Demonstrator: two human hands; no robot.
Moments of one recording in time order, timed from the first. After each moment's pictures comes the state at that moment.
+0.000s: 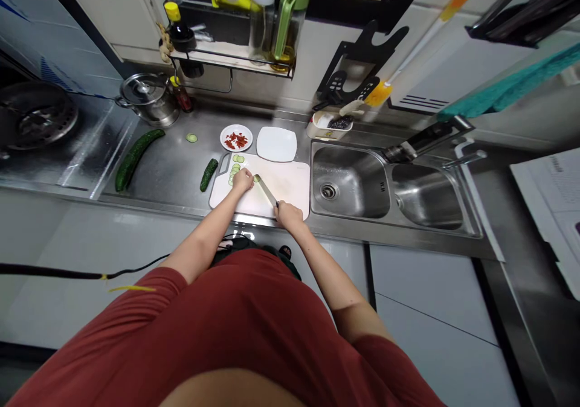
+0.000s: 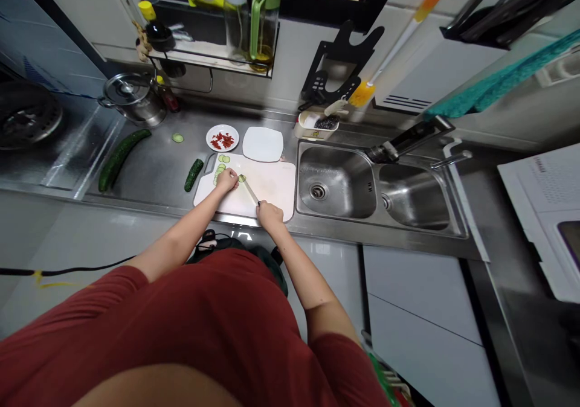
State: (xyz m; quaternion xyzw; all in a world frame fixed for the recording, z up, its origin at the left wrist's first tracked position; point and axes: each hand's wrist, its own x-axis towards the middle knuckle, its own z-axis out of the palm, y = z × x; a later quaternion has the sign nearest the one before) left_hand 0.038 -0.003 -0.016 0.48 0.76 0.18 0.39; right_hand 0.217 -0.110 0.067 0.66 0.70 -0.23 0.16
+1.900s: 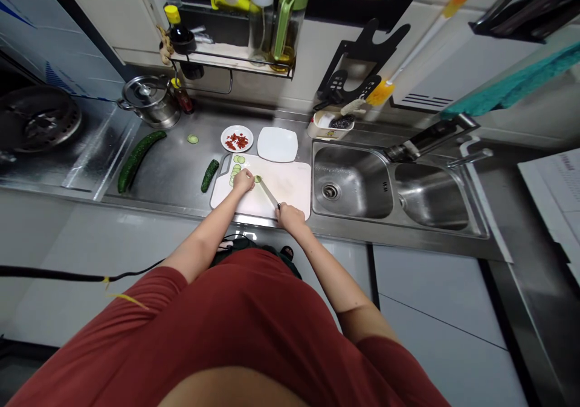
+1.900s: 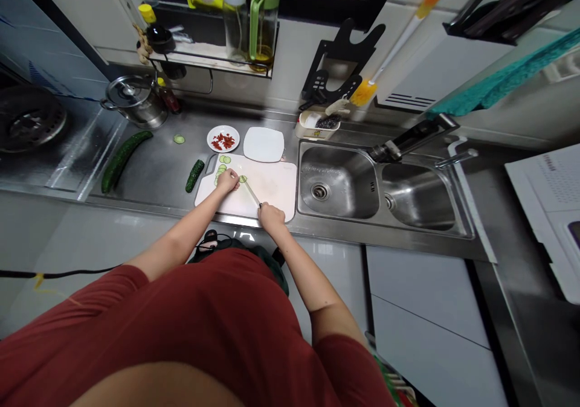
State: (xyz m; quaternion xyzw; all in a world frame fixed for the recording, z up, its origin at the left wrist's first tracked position) left_hand 0.038 -0.006 -0.010 0.47 0.75 0.20 0.41; right_hand 0.222 -0.116 0.062 0.66 0.70 -0.23 0.16
